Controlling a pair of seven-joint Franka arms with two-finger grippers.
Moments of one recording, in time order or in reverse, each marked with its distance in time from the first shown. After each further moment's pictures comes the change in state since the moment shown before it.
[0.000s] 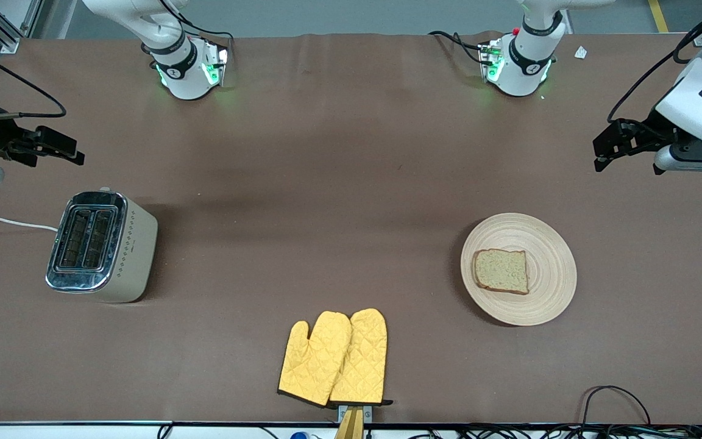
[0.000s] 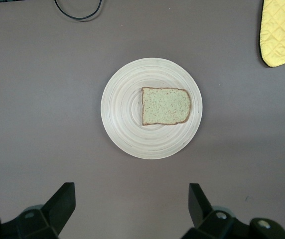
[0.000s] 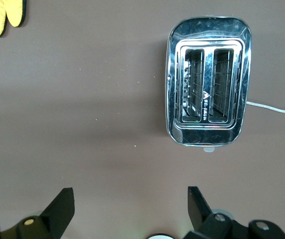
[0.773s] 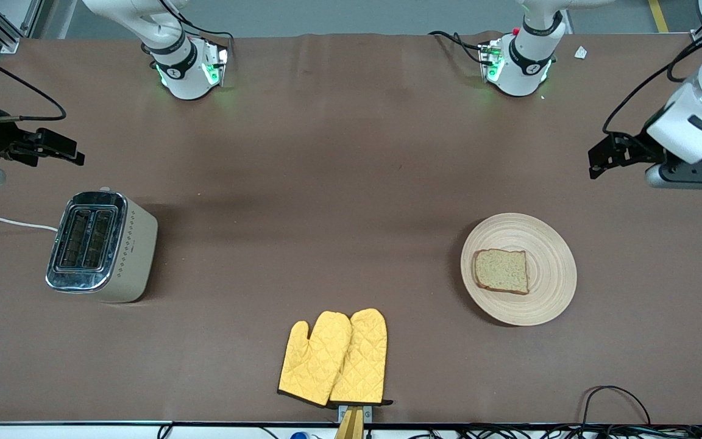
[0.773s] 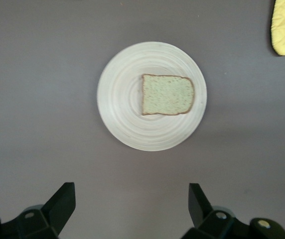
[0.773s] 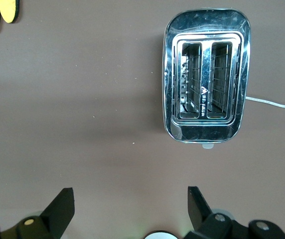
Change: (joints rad) left arm 0.065 0.067 0.001 -0.003 -0.081 -0.023 0.009; right arm -0.003 0.000 -0.004 -0.015 0.000 -0.001 0.000
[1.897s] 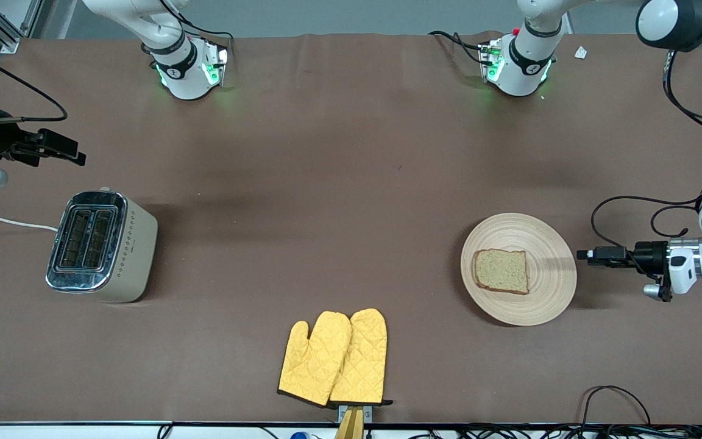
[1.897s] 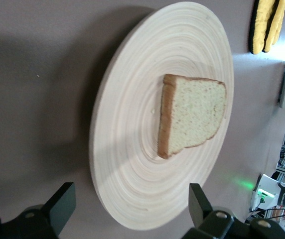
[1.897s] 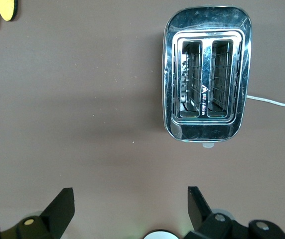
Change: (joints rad) left arm 0.391 0.769 0.005 0.132 -0.554 0.112 0.736; right arm 0.000 0.000 0.000 -0.007 0.000 0.000 0.000
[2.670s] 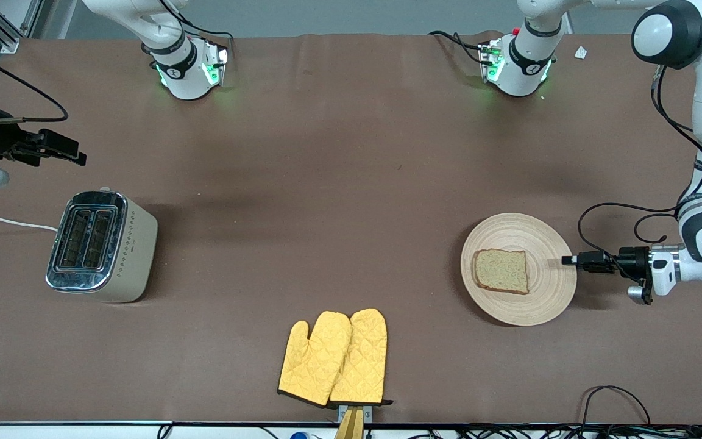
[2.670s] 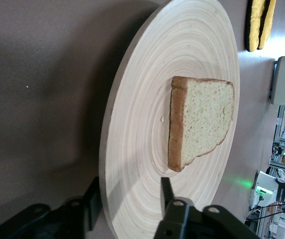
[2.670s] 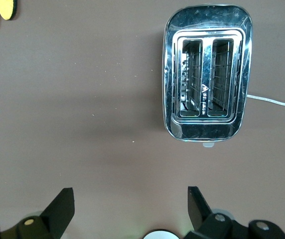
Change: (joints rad) left arm 0.001 0.068 -0.005 0.007 -0.057 0.014 0.097; right arm 0.000 0.000 0.000 -0.002 0.000 0.000 0.000
